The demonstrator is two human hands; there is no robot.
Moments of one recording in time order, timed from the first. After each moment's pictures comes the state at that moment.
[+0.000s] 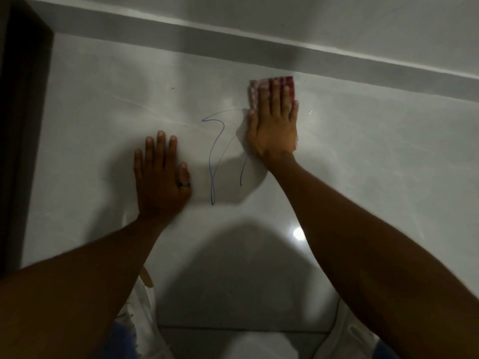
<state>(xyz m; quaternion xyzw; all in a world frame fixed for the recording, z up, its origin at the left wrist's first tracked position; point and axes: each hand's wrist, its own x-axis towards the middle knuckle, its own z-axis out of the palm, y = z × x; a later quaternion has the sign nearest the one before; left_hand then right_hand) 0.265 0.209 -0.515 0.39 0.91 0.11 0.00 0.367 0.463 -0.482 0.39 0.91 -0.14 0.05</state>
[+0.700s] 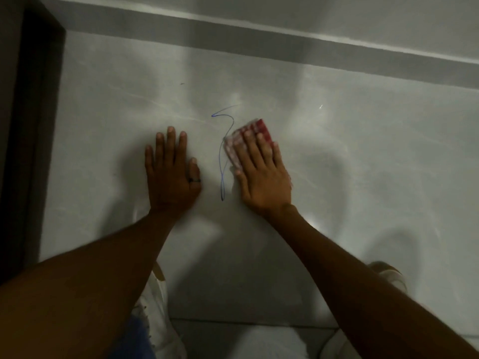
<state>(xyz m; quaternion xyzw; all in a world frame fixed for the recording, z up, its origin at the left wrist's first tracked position) 0.267 0.213 -0.510 0.39 0.92 0.11 0.00 0.429 0.366 -0.496 0.29 0.95 -0.13 0.01</state>
